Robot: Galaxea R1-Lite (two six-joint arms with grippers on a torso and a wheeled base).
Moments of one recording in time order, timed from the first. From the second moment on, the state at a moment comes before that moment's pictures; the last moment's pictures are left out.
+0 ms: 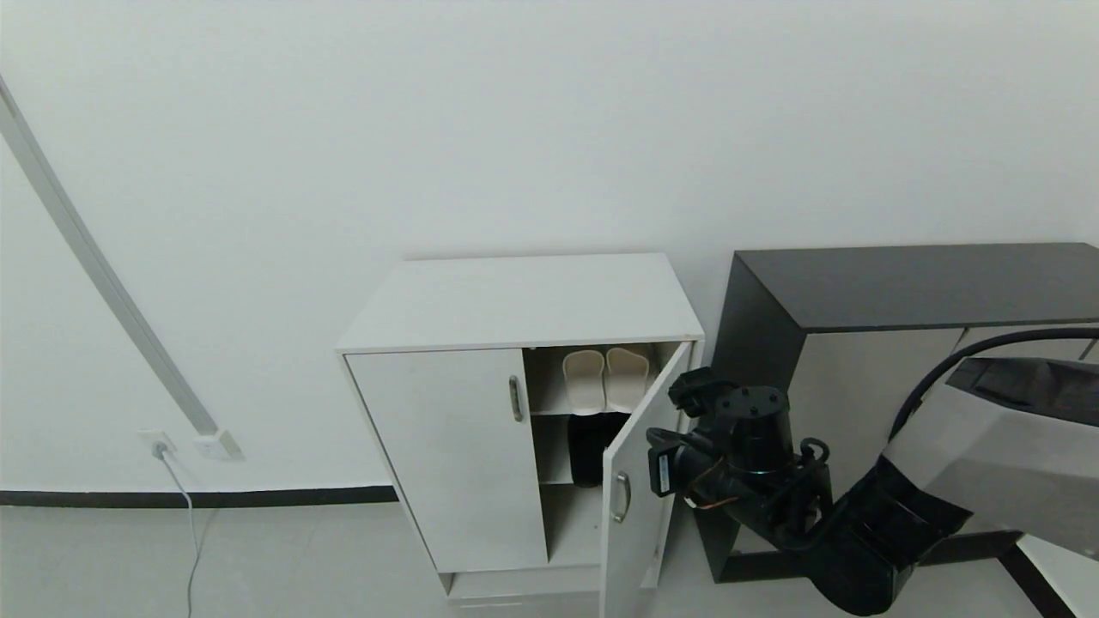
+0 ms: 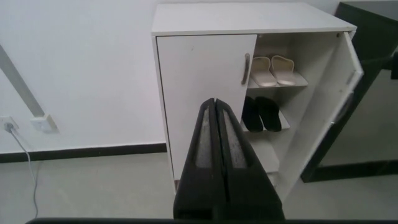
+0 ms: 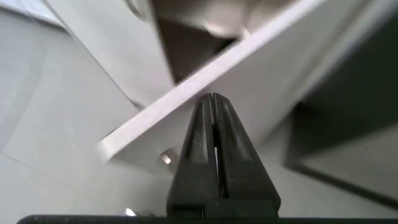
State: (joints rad) left arm 0.00 0.00 0.00 0.00 0.00 0.00; right arm 0.67 2.17 -0.81 -1.05 -0.16 0.14
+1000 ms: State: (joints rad) left arm 0.00 0.00 0.00 0.00 0.01 -0.01; right arm 0.72 2.12 -0.58 -1.20 0.05 0.08
